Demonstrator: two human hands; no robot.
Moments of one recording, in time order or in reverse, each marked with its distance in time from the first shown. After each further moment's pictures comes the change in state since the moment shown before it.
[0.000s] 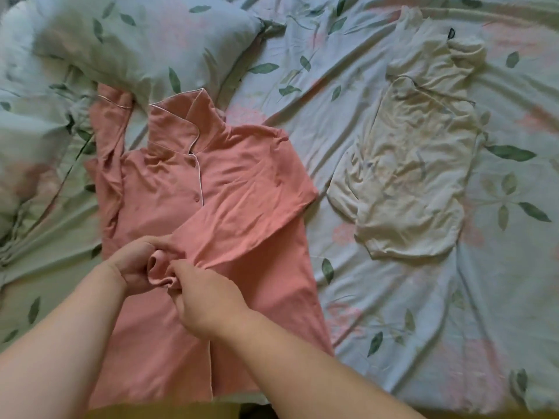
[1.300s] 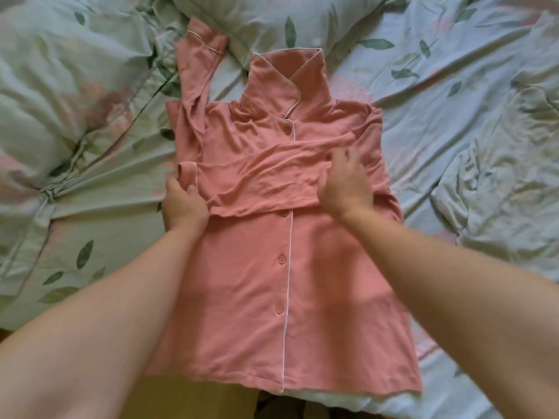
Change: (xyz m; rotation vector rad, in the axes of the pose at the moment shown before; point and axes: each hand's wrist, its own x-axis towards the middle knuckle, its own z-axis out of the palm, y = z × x) left_hand 0.079 -0.012 -0.134 0.462 0.944 0.485; right_hand 0.147 0.060 -0.034 -0.514 0.557 0.223
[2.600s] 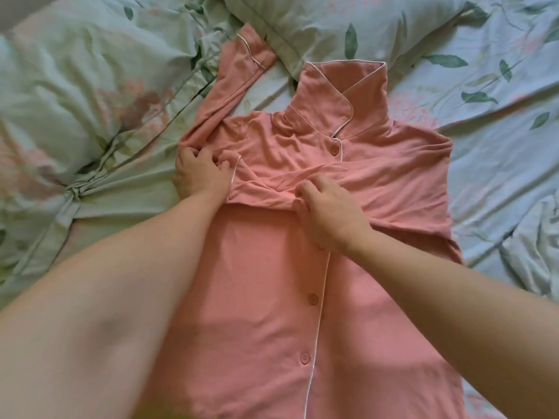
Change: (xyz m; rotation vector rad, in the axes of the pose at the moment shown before) left_hand 0.111 0.014 0.017 0.389 0.129 0.234; right_hand 0.029 -0.047 0.068 -0.074 -0.196 -0.581
